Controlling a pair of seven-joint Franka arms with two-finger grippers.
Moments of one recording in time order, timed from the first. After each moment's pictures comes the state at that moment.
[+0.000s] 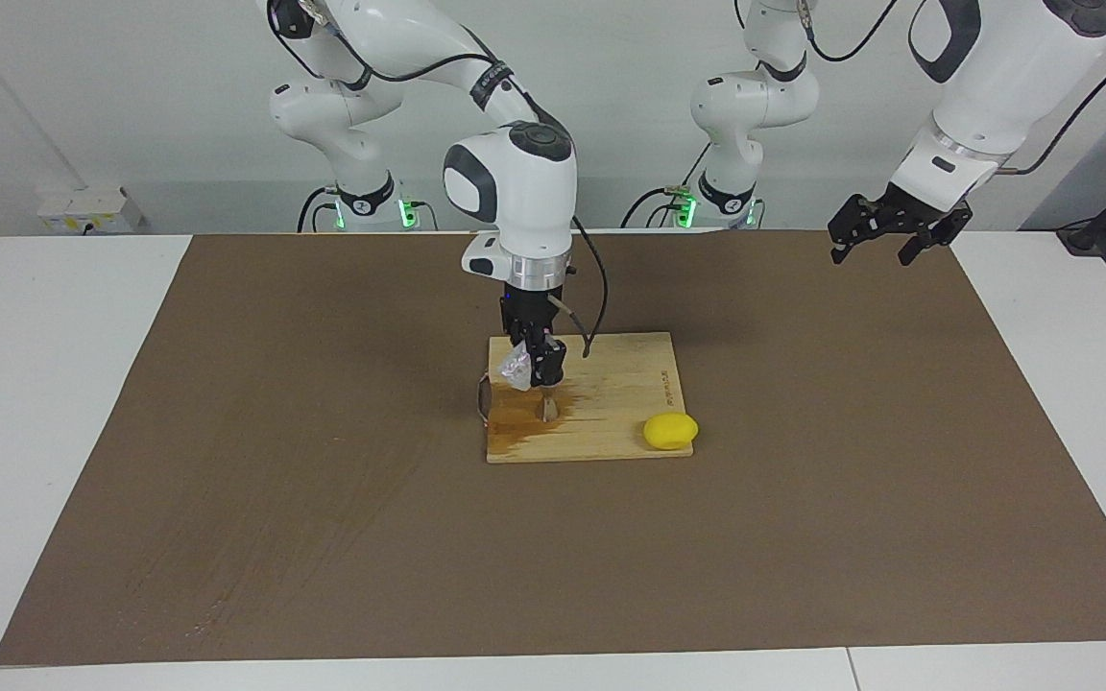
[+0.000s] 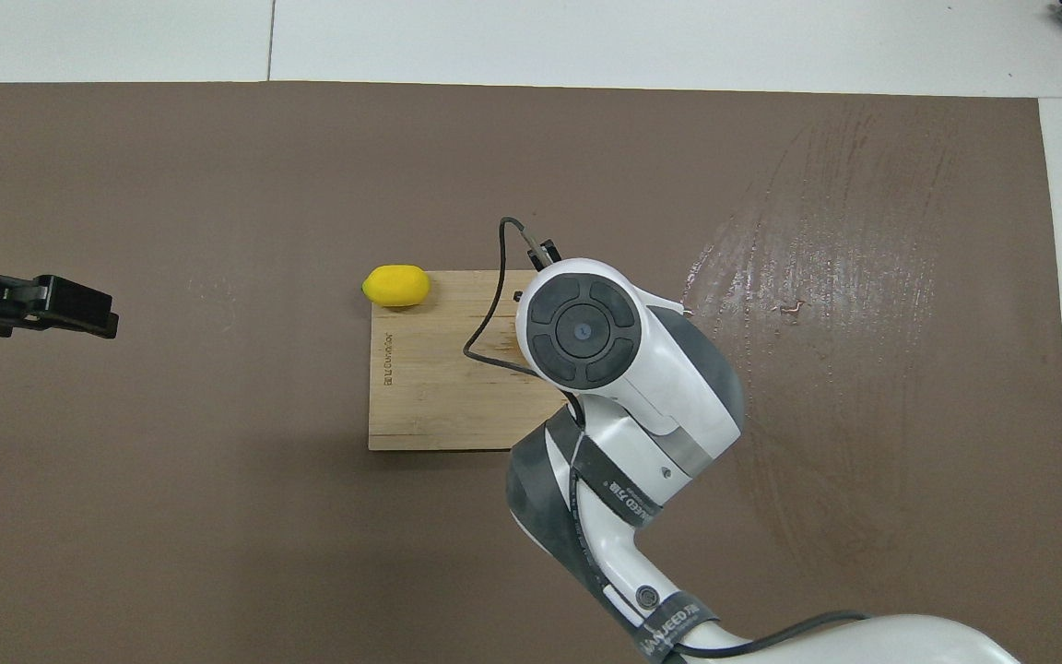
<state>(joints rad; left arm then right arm) 0.07 -0.04 -0.14 -1.64 -0.04 1.54 0.02 0.52 0.30 0.09 -1.70 -0.26 2.16 1.81</state>
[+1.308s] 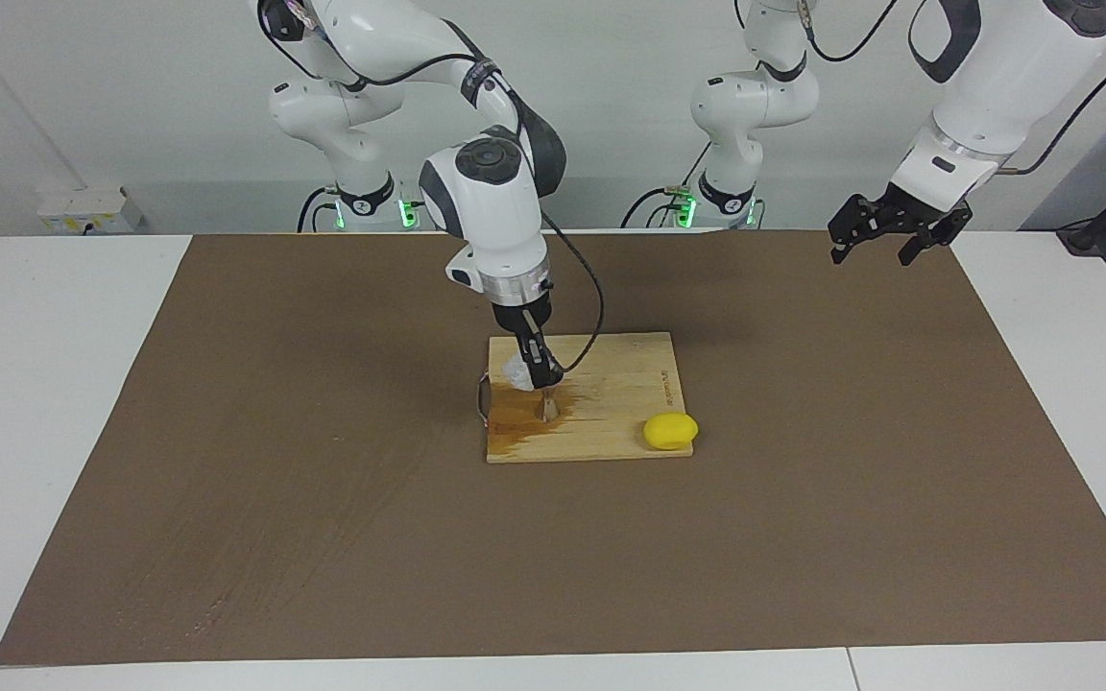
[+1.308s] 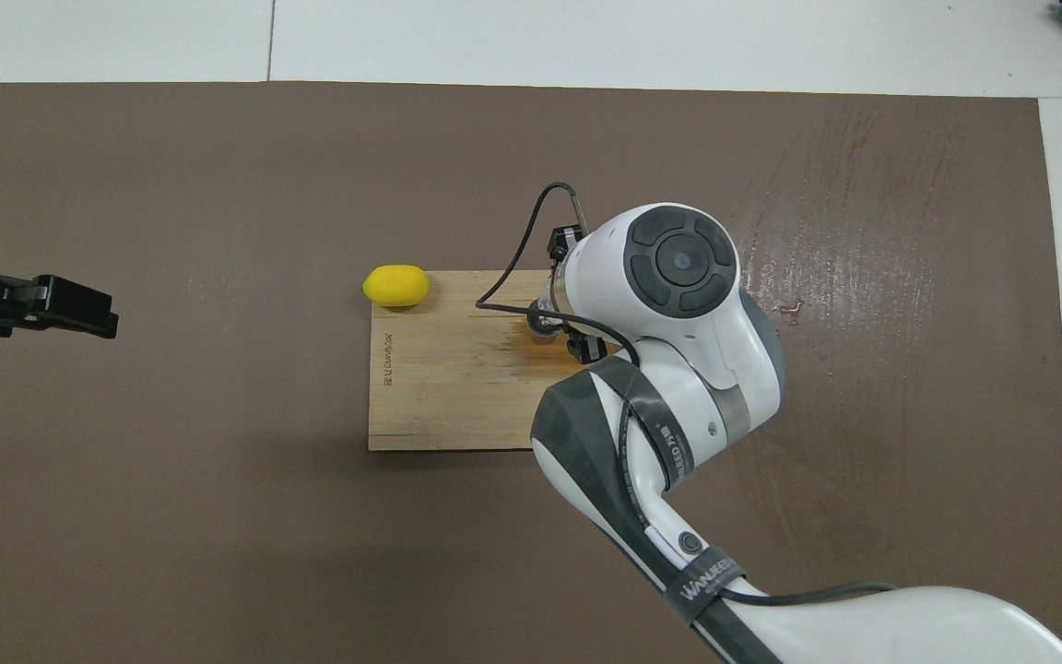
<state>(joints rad) 0.07 -0.04 -0.14 -1.64 -0.04 1.54 0.02 0.45 0.31 0.08 -1.68 0.05 2.19 1.89</state>
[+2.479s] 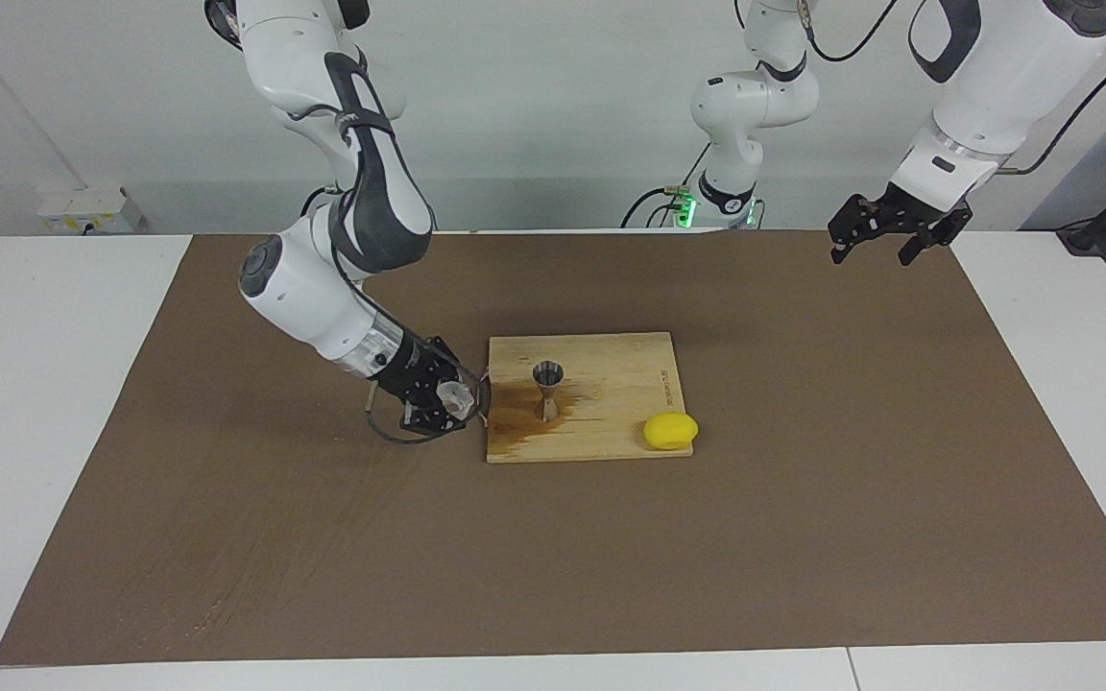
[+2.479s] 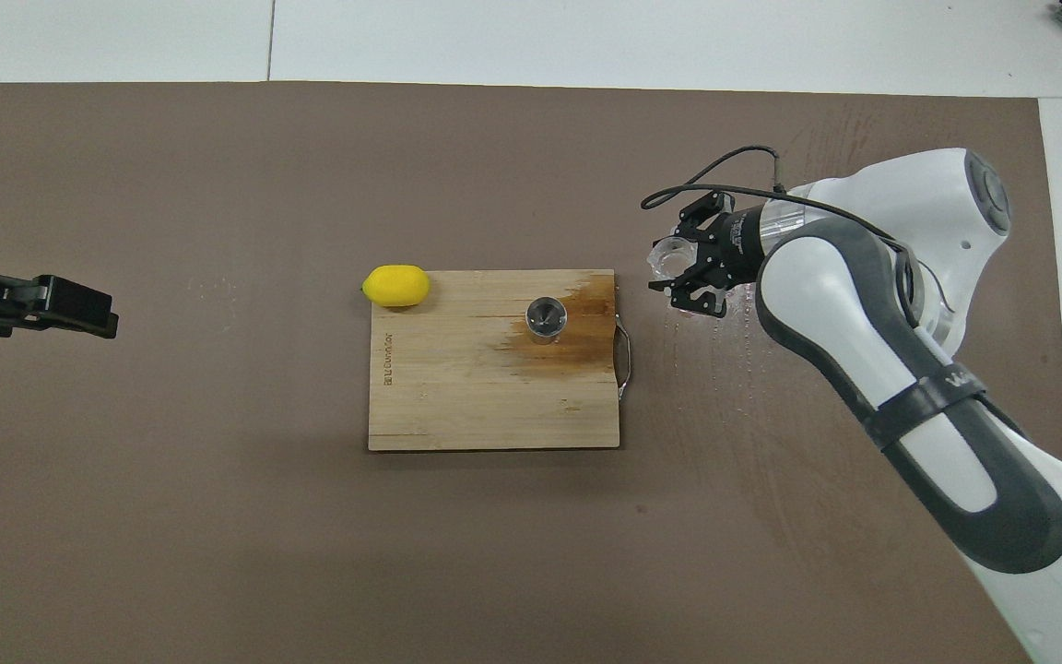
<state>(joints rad) 0.07 -0.04 -0.14 -1.64 -0.04 1.54 0.02 0.11 0.32 0.08 -1.82 0.69 2.21 1.53</state>
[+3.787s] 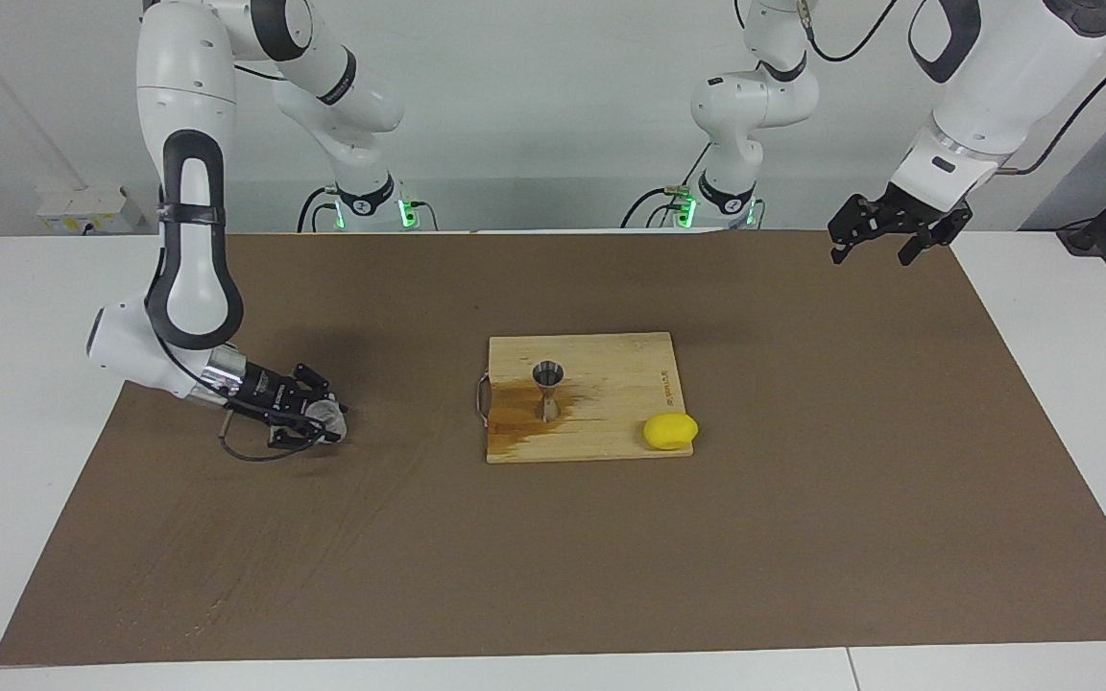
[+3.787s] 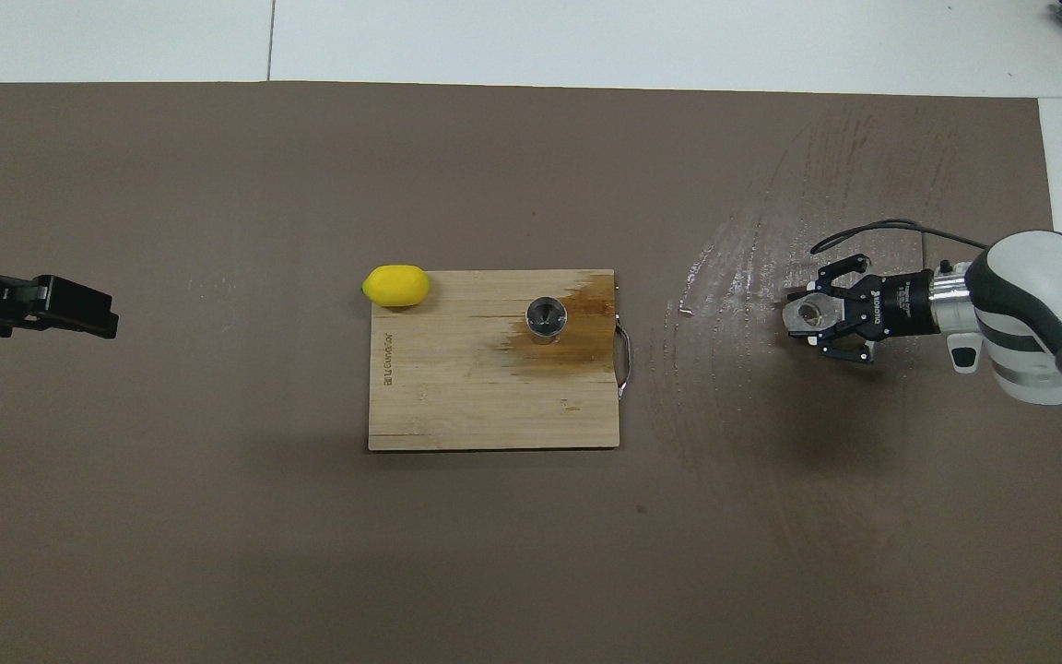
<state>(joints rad) 0.07 -0.04 -0.14 -1.64 -0.04 1.54 0.02 -0.27 0.42 0.08 -1.95 0.85 2.04 0.89</state>
